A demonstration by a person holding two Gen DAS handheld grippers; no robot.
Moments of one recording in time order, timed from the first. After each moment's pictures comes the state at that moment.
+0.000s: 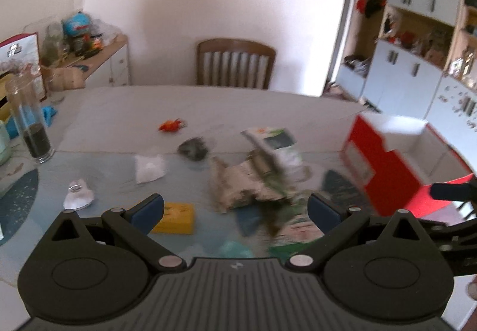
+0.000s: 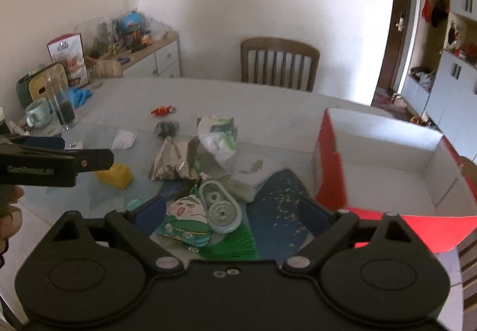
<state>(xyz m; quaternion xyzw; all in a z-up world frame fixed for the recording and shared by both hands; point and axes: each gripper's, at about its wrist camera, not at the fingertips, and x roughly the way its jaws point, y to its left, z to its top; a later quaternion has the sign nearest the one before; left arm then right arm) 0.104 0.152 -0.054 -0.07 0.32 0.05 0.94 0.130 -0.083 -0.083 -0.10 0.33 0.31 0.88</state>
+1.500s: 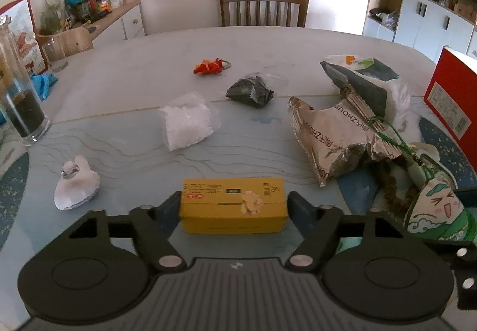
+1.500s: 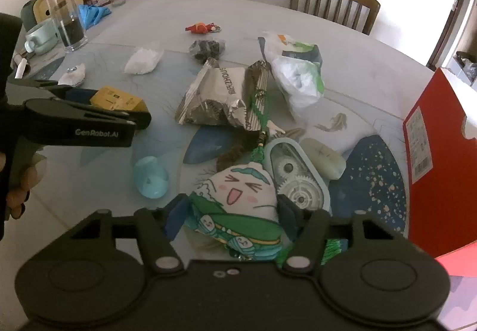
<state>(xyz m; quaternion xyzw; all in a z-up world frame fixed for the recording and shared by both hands) 0.173 0.211 -0.154 -0.03 0.40 0.09 0.91 0.166 0.016 -0.168 -0.20 0.42 0.36 0.81</state>
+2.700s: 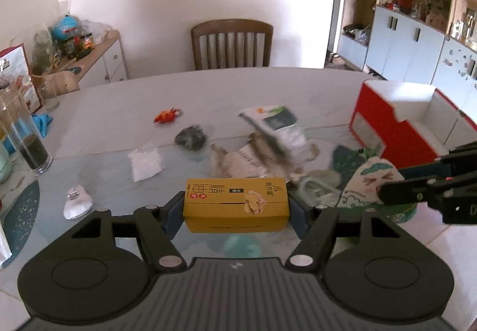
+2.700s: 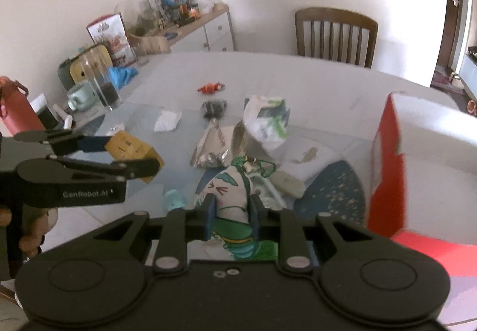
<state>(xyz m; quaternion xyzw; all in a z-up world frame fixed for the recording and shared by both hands) 0.127 0.123 -0.059 -0.02 0.36 0.06 0.93 0.177 -0.075 -0.081 -0.10 0.39 0.43 0.81</state>
